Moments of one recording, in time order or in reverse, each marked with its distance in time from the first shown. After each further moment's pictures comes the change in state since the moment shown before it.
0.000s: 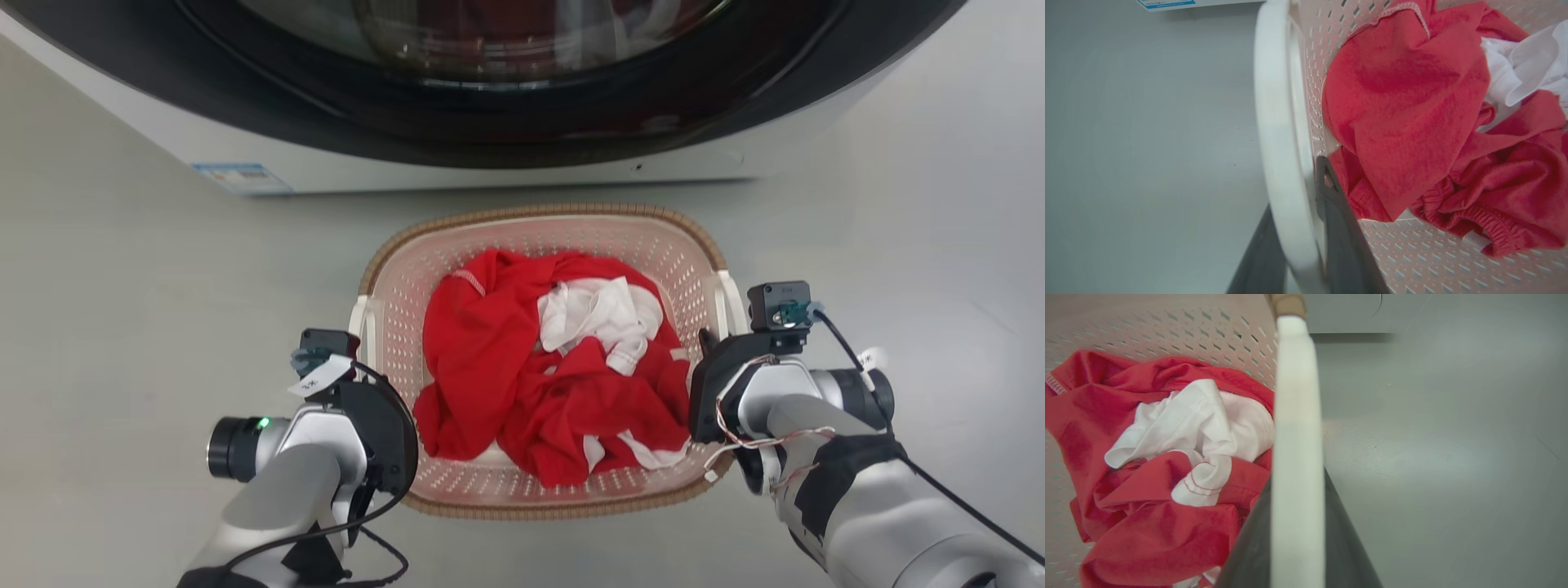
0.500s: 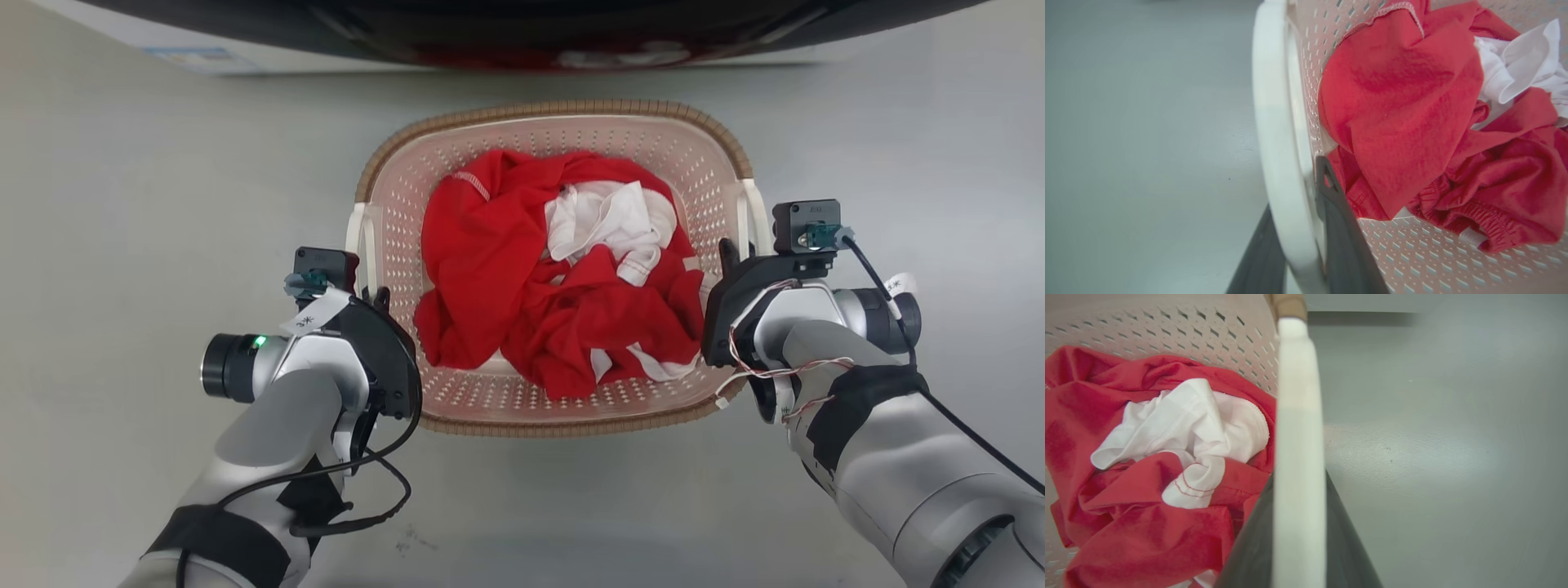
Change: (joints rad) left arm -0.127 0.007 -0.009 -0.039 0.000 0.018 -0.021; right arm -0.142 -0.003 -0.009 0.051 -0.022 0.000 -0.051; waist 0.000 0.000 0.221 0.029
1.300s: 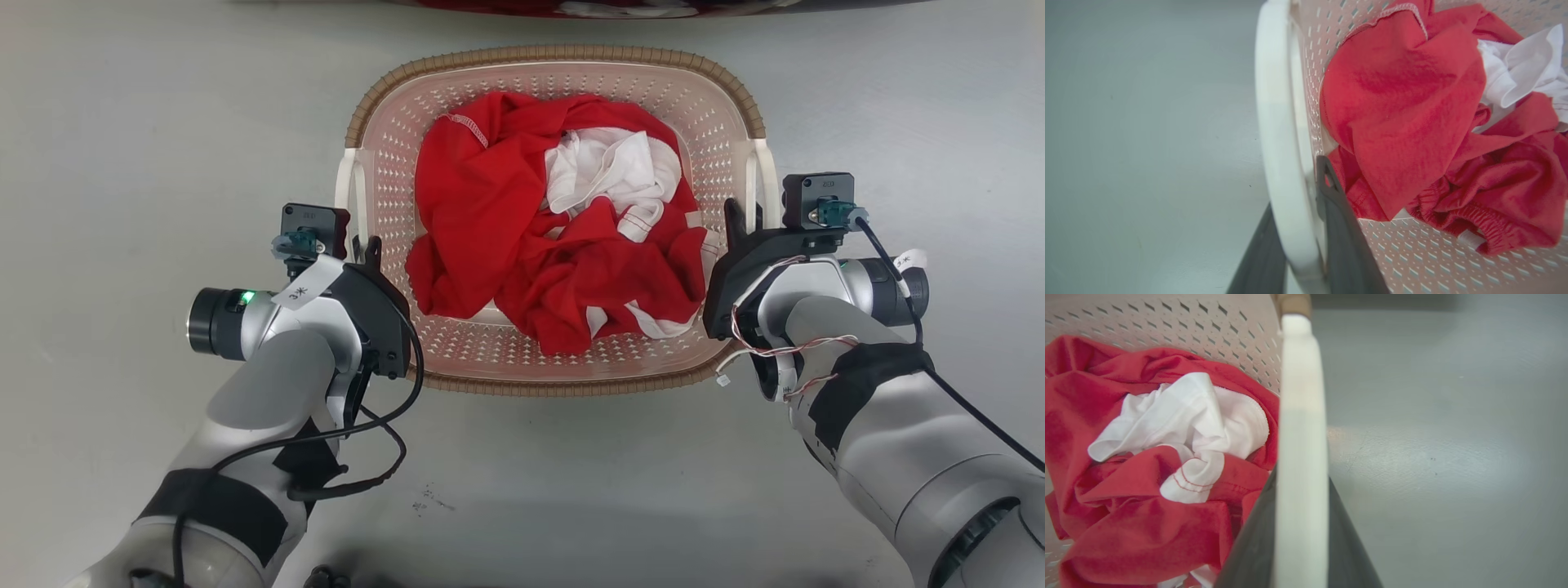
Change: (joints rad) left arm -0.086 -0.011 0.001 0.052 0.015 -0.010 -0.066; right arm -0.045 0.000 0.000 0.012 -0.005 0.001 -0.080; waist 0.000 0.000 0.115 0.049
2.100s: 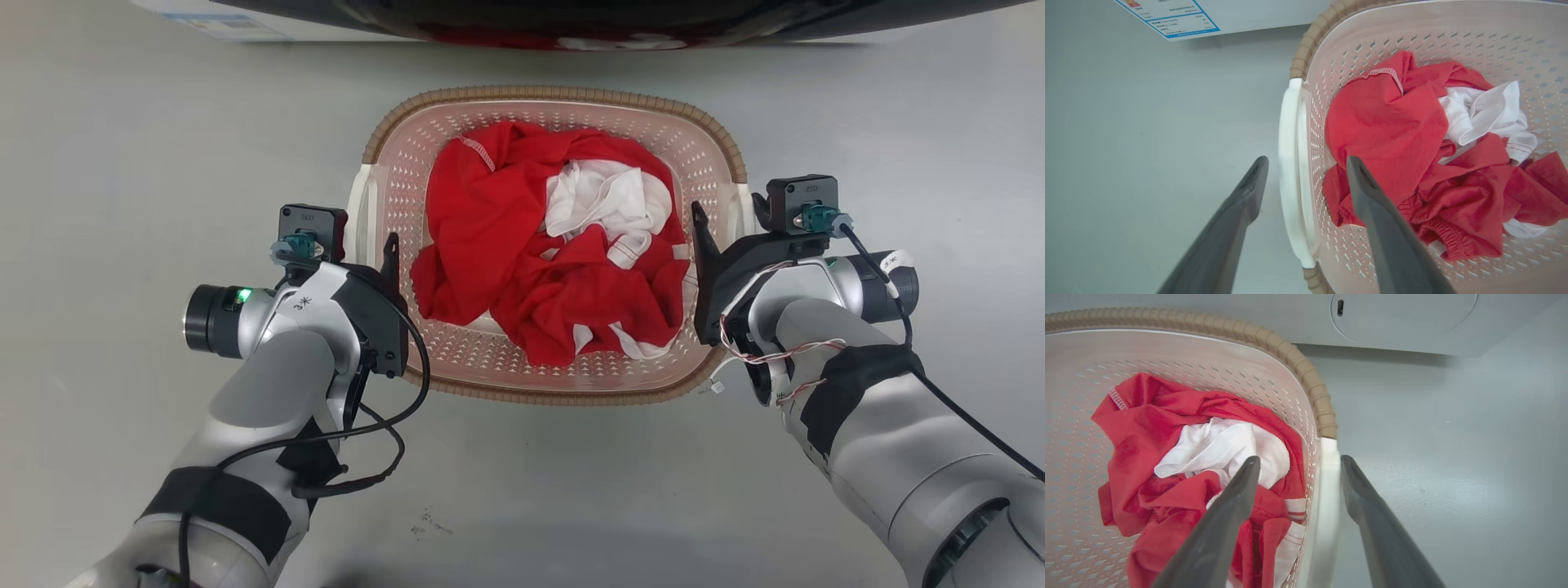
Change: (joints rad) left arm -0.015 -0.014 0.006 0.050 0.017 0.009 -0.061; right arm -0.003 0.013 0.022 0.012 -0.026 0.005 -0.029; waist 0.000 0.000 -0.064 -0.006
